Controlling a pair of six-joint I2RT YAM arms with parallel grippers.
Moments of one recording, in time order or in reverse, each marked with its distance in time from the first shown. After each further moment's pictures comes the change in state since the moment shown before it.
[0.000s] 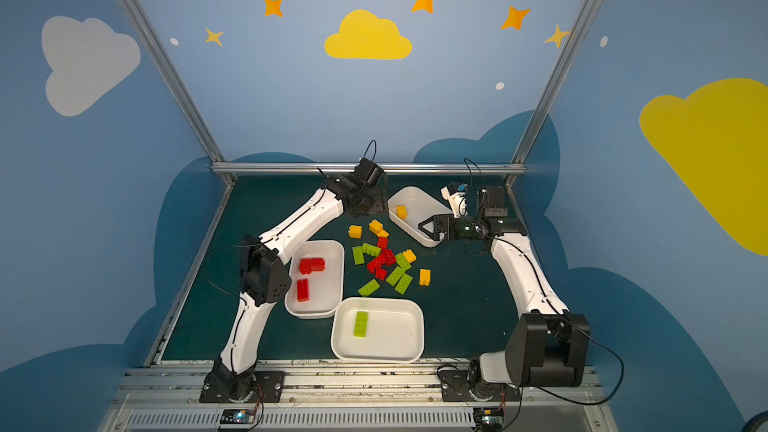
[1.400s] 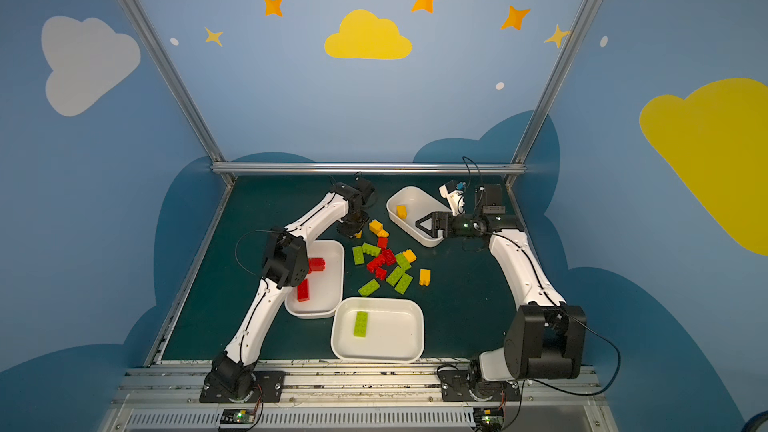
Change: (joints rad) left arm 0.124 0.334 0.163 -0.172 0.093 -0.662; right arm 0.008 0.040 0.021 0.010 -0.068 0.051
